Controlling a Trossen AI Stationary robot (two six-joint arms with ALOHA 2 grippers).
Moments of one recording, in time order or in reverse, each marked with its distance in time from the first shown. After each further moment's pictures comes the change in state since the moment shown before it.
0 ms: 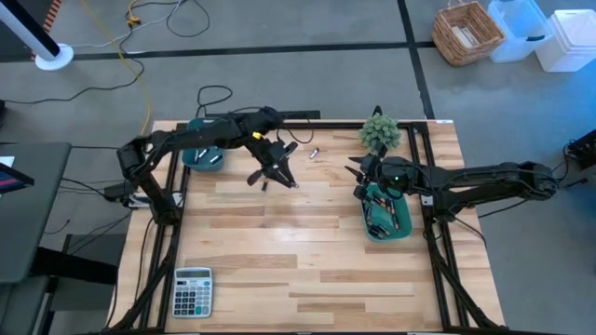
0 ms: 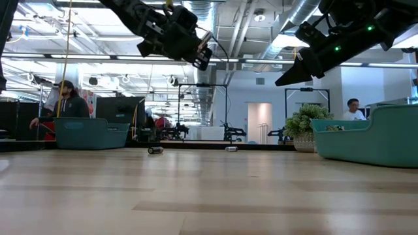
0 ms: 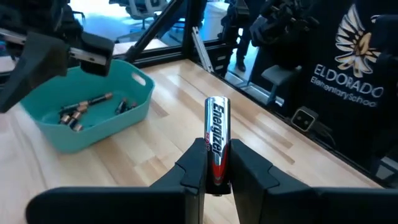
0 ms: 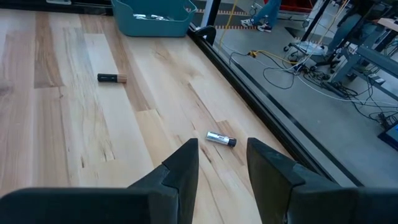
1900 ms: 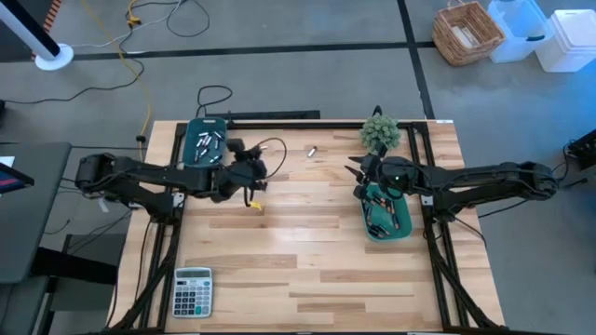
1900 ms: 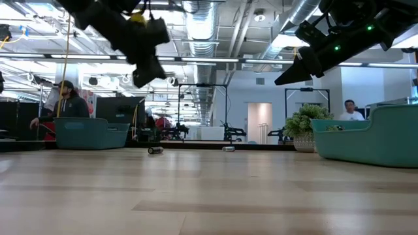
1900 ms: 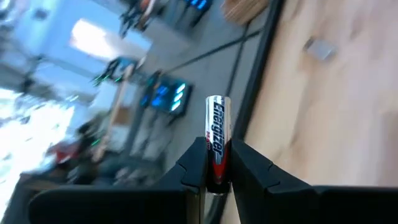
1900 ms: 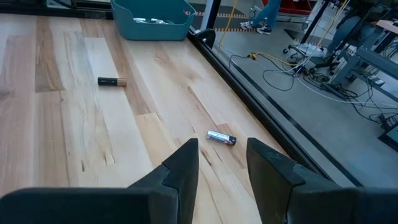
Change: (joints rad) left arm -0.424 -0.387 -0.512 0.409 -2.107 -0.047; right arm 0.000 0.000 0.000 0.012 0.000 0.001
